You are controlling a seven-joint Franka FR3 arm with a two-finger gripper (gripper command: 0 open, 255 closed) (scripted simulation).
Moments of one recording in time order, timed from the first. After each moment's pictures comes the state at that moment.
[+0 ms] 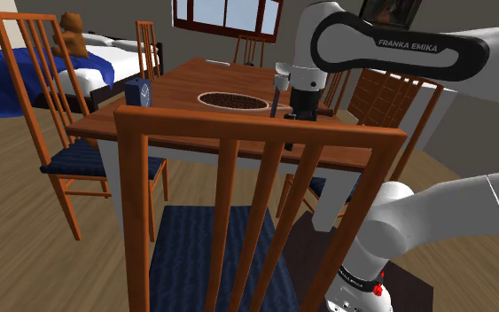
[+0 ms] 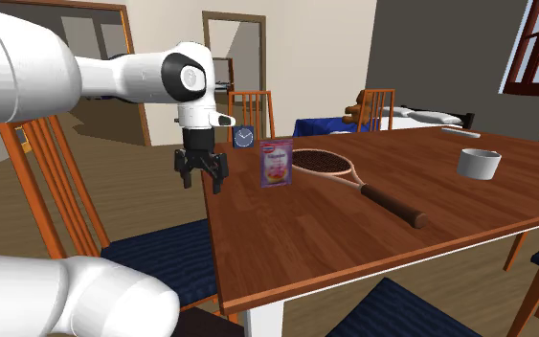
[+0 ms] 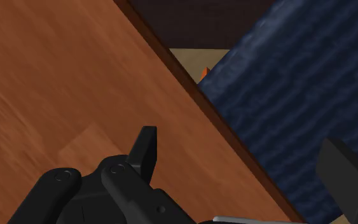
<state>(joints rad) 0.01 -0.79 0.03 -2.39 0.01 1.50 0.05</state>
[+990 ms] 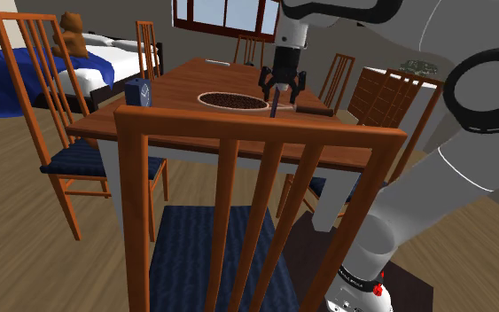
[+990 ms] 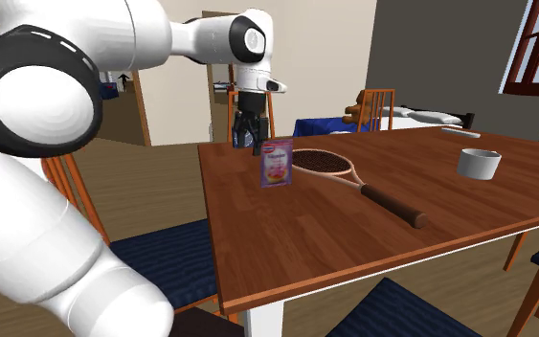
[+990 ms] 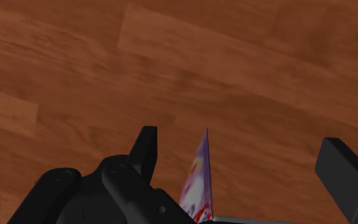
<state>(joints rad) -0.17 -0.33 -0.01 -1.84 0.05 1.41 0.43</state>
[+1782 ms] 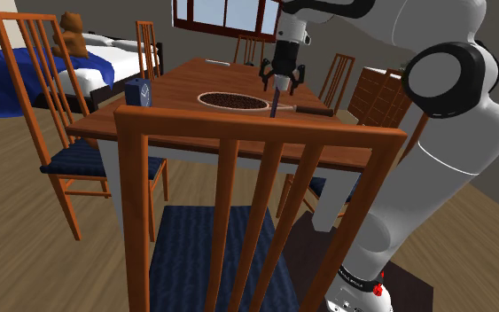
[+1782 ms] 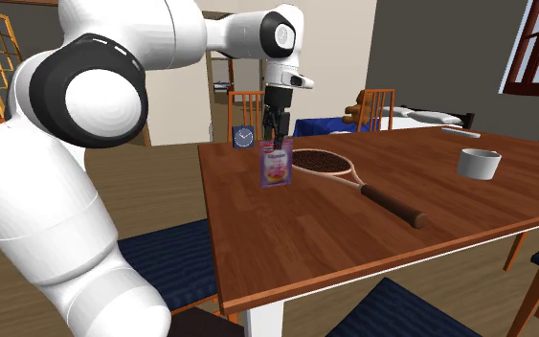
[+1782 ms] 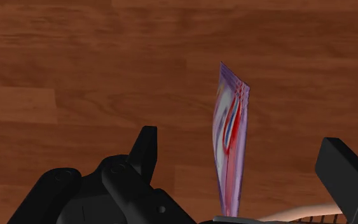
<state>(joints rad) -0.24 -0.15 -0.05 -1.64 0.07 1.38 0.61</state>
